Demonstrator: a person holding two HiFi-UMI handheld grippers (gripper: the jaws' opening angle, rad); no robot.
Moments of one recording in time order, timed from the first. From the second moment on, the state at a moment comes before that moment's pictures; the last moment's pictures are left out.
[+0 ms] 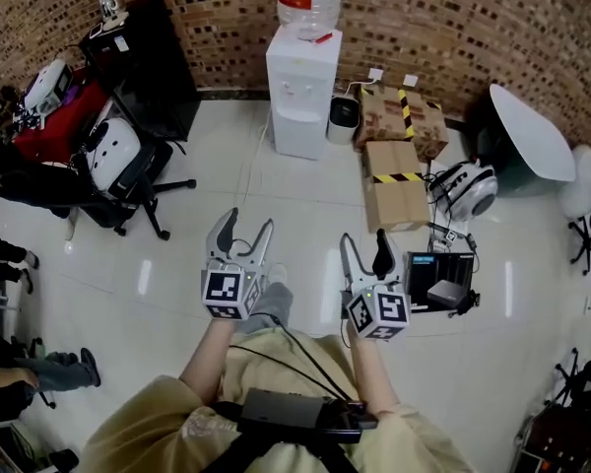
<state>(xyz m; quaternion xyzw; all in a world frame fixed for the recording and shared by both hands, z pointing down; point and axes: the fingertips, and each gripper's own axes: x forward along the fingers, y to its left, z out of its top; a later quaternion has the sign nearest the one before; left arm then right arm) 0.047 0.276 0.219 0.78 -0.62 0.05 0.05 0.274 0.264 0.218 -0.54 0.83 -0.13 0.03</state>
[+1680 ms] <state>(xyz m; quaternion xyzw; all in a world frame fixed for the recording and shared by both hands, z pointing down) -0.004 -0.137 0.256 0.78 -0.61 0.08 0.08 0.190 -0.170 0.274 -0.47 0.87 -0.15 -0.01</state>
